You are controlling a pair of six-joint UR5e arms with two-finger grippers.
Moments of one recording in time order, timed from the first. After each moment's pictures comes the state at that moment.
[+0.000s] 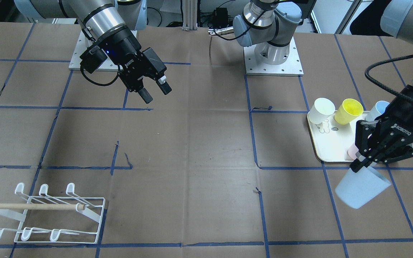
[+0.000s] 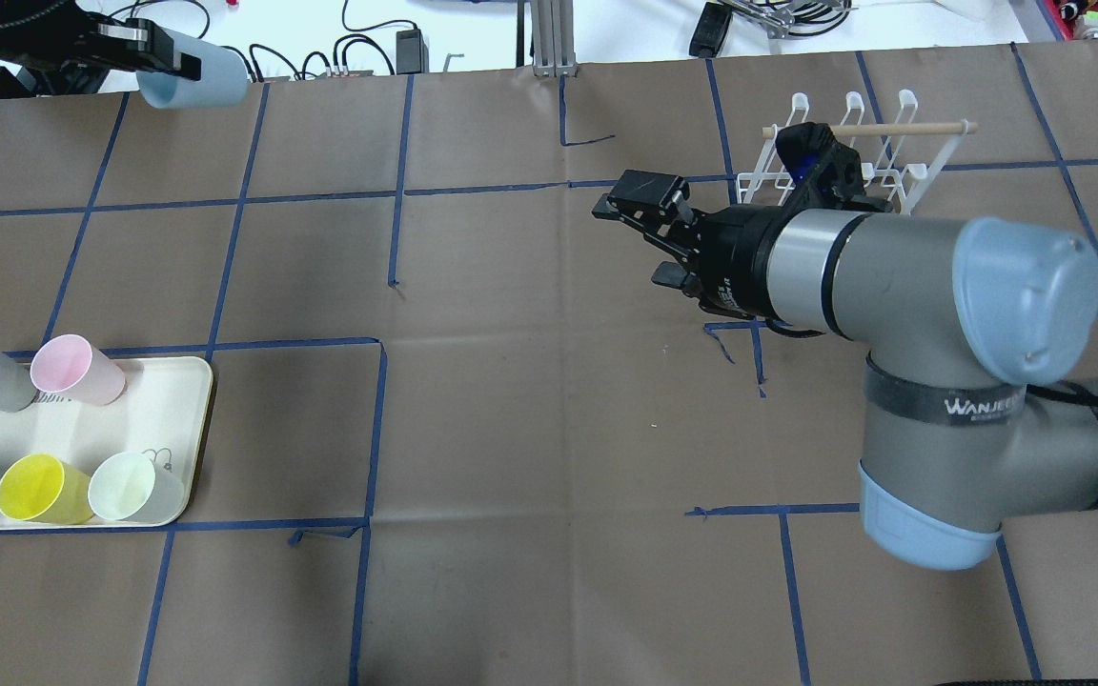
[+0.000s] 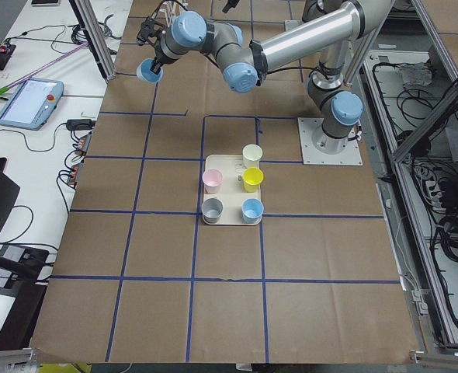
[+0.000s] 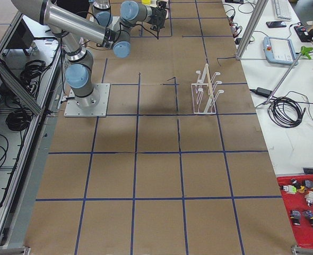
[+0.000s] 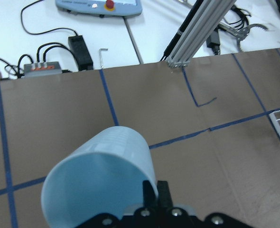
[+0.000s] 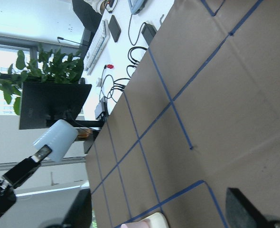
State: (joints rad) left arm -1.21 -1.74 -1.65 -0.91 0.81 0.56; right arm 1.63 -1.74 2.28 -3.08 -0.91 1.10
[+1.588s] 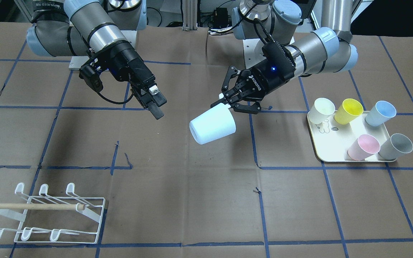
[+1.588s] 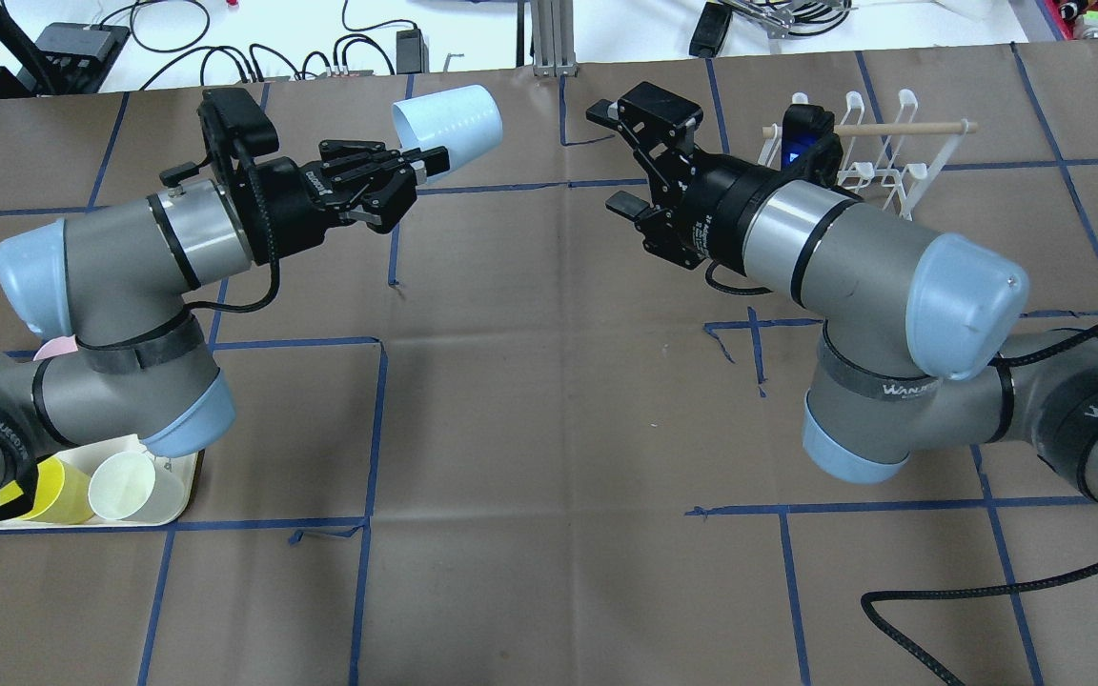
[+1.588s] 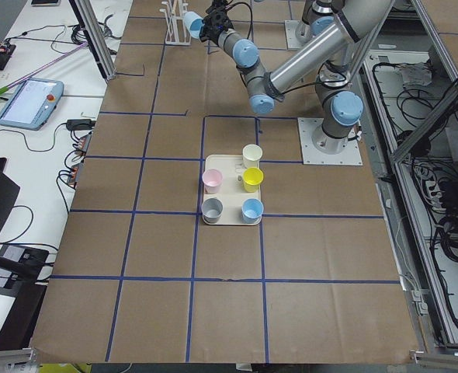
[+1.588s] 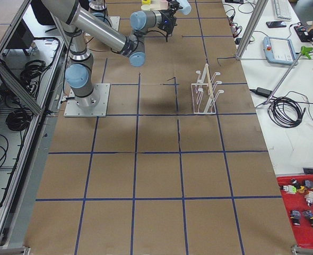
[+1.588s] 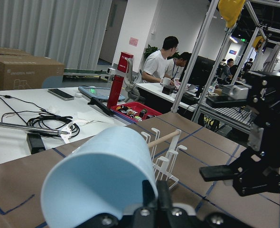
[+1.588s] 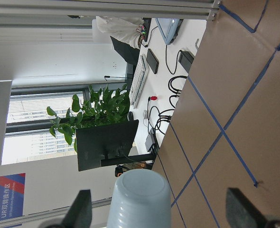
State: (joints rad) left arm -1.45 -1.74 -2.23 0.33 0.44 0.16; right arm 1.63 -1.47 2.23 -3.53 -0.95 1.40
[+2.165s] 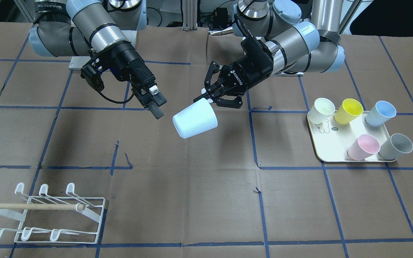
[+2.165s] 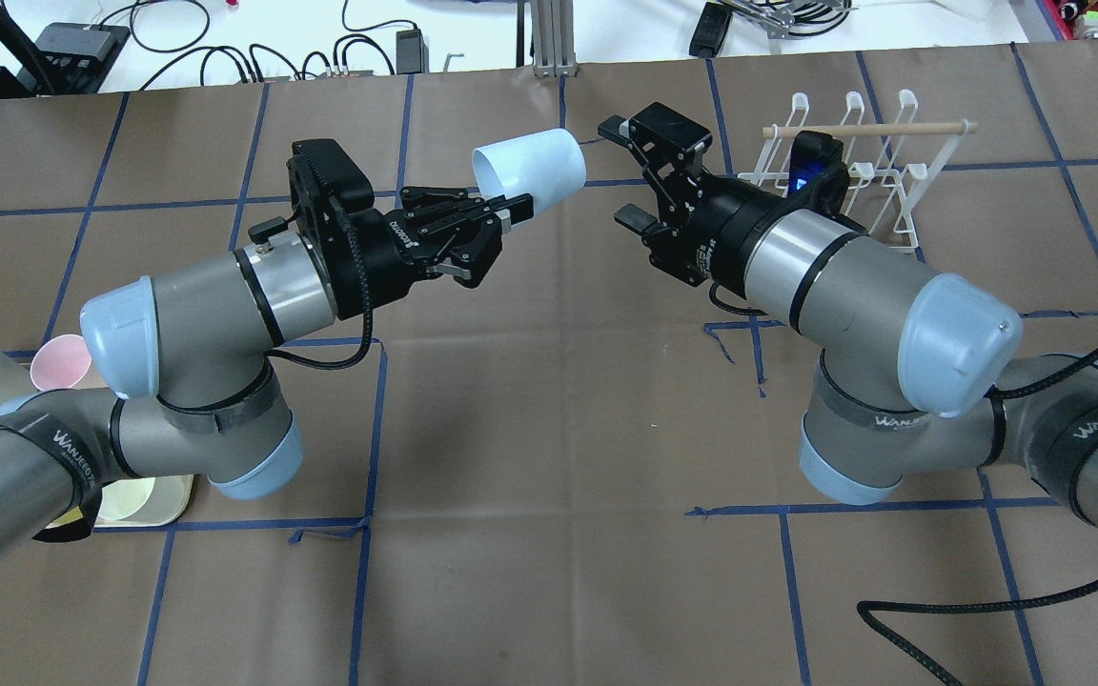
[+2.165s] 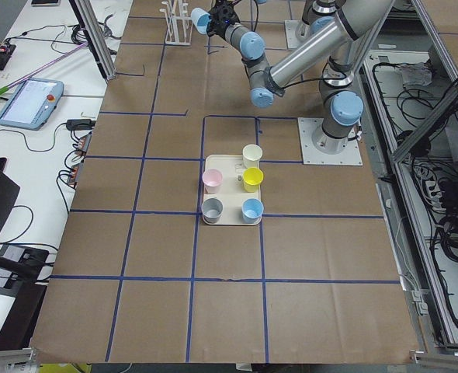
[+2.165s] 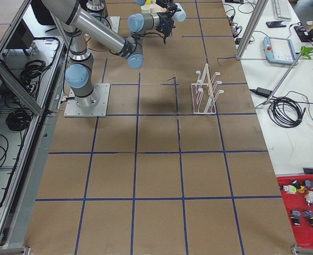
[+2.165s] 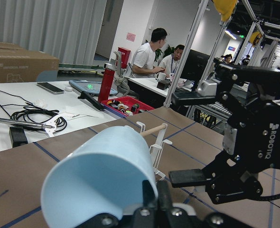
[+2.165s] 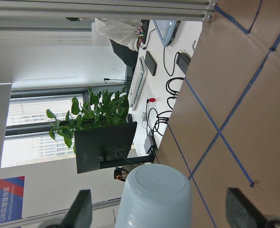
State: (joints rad) left arm -1.54 -1.74 -2.24 0.38 0.53 0.10; right arm 1.63 -1.47 2.24 -3.54 -0.98 1.40
